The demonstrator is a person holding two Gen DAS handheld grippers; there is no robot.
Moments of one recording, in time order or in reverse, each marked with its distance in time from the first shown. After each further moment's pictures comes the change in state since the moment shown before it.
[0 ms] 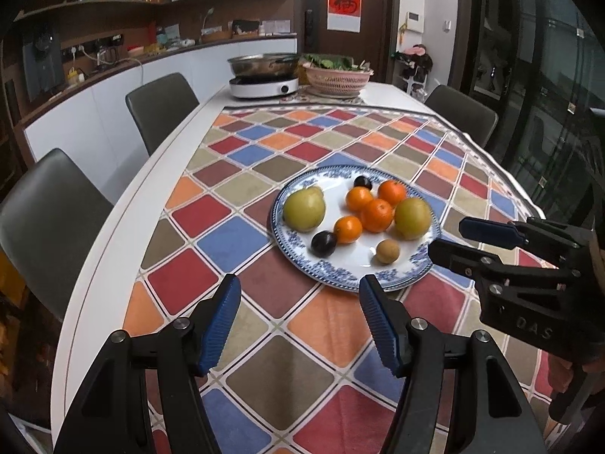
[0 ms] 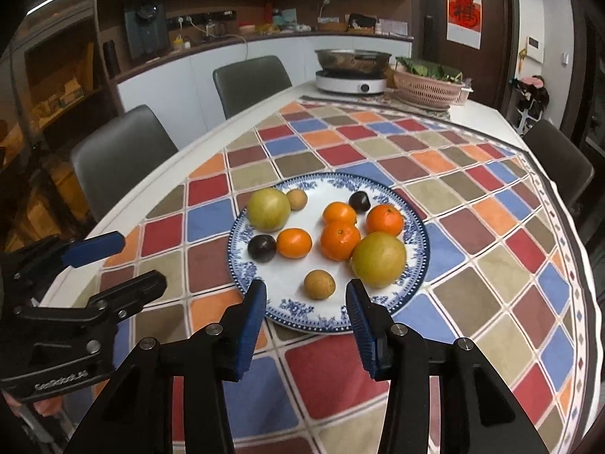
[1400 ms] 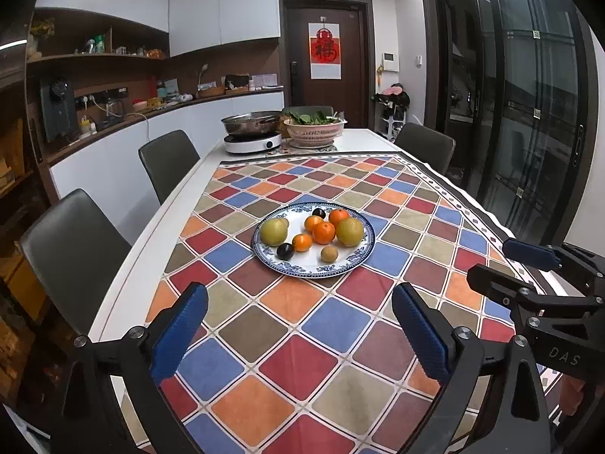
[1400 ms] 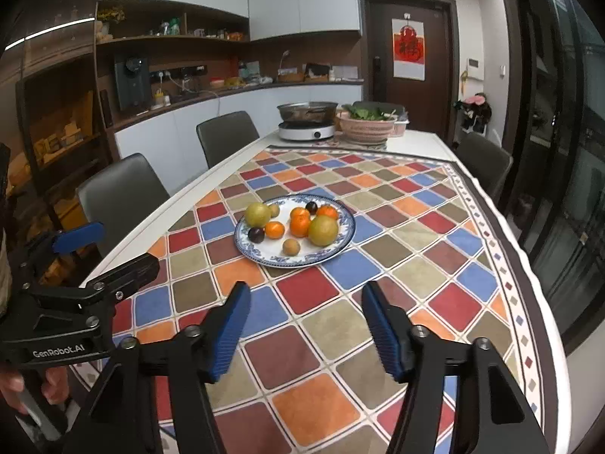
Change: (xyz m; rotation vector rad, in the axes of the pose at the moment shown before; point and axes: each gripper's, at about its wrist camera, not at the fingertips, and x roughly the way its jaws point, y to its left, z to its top) left arm -0.133 -0.055 -0.053 0.061 -0.200 0.015; right arm -0.167 0.009 -0.092 0.091 -0.199 -0.134
